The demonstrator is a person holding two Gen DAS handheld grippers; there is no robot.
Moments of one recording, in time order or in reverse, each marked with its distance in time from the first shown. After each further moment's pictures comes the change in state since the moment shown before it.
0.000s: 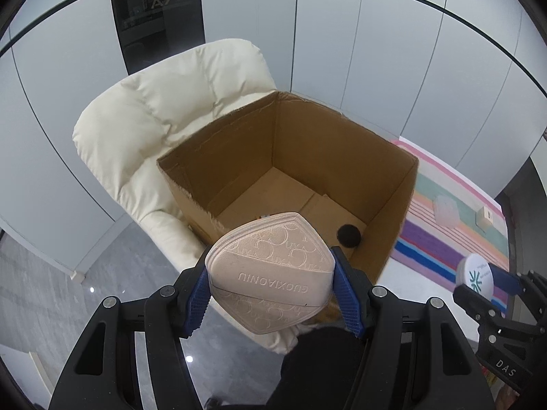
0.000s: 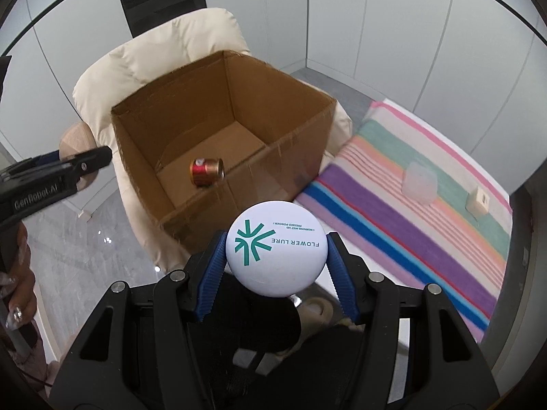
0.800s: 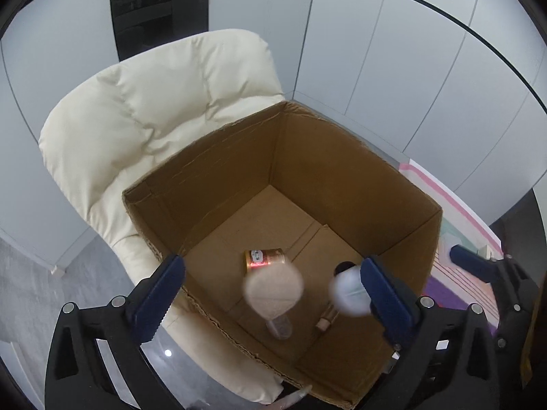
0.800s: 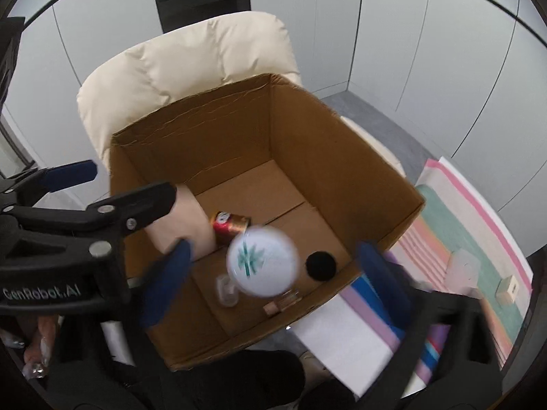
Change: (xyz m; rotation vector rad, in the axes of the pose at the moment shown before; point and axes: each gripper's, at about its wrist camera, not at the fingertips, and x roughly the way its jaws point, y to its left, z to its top) left arm 0.067 0.011 0.060 -0.103 0.025 -0.050; right arm 0.084 0.049 0.096 -0.155 -0.054 0.066
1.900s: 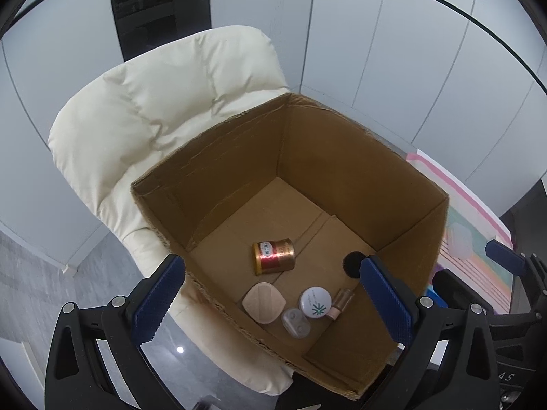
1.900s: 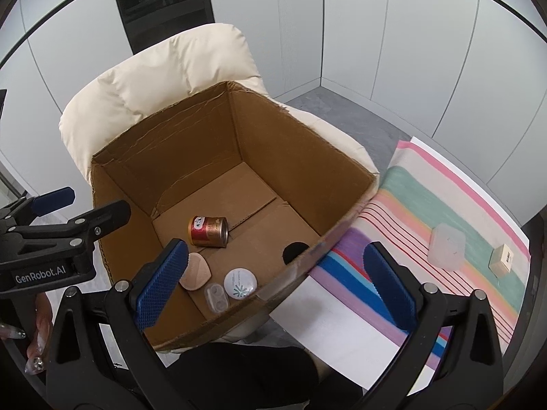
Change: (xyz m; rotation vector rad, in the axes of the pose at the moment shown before) left arm -0.005 -0.013 -0.009 0.040 0.020 0.049; right arm -0.023 -0.044 -0.013 0.137 -0.005 -0.036
